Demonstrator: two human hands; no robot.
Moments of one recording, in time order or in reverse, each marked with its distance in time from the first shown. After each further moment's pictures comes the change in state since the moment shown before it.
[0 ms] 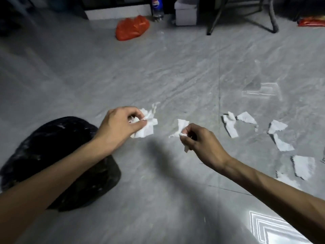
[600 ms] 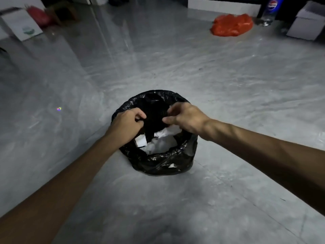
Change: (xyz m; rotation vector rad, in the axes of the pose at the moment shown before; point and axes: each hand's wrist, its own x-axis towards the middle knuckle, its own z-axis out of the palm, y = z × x) left_hand -0.123 -0.204 -0.109 0.076 0.199 -0.580; right_hand 0.079 -0.169 0.246 -0.208 -0.526 -0.088
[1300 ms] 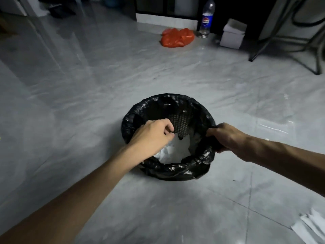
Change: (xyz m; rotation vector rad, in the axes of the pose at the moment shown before) left_hand -0.022 0.145 0.063 -0.069 -0.265 0.421; right_hand -0.117 0.103 -0.122 0.152 0.305 0.444
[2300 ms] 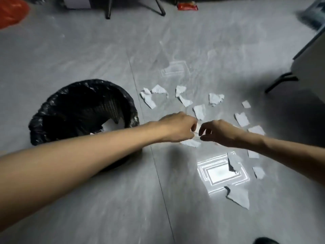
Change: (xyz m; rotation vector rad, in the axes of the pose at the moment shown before) left_hand -0.045 0.287 0.235 0.262 -0.835 0.861; right_hand -0.196 0.277 -0.149 -0.384 0.205 0.225
